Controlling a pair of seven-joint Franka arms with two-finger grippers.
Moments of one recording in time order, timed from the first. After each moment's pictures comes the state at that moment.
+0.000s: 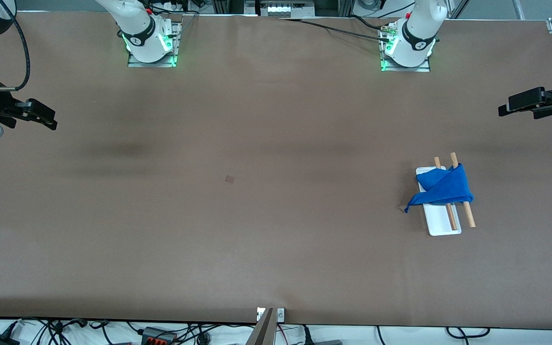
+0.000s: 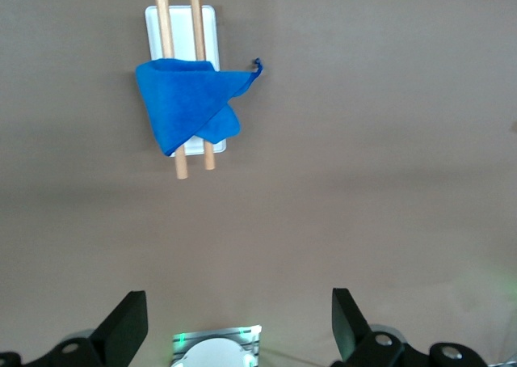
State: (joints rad) left arm -0.01 0.12 0.13 -1.43 -0.18 1.33 0.08; right arm 0.01 -0.02 -0.03 -1.74 -0.05 1.70 -0.01
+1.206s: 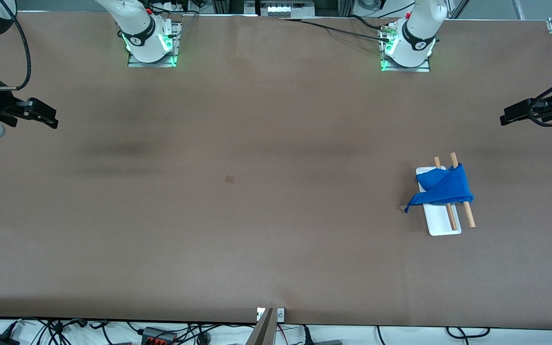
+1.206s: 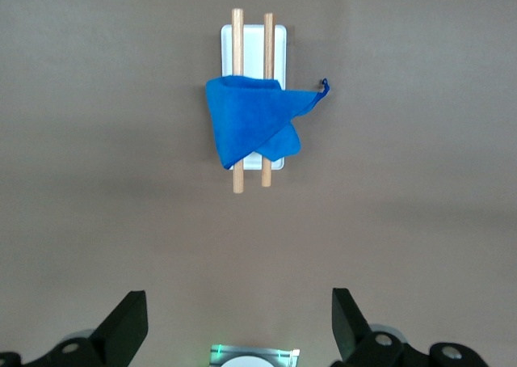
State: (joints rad) left arm 0.02 0.10 0.04 -1.49 -0.02 1.44 -0.04; right arm 0.01 -0.02 -0.03 -1.74 -0.05 1.69 -0.01
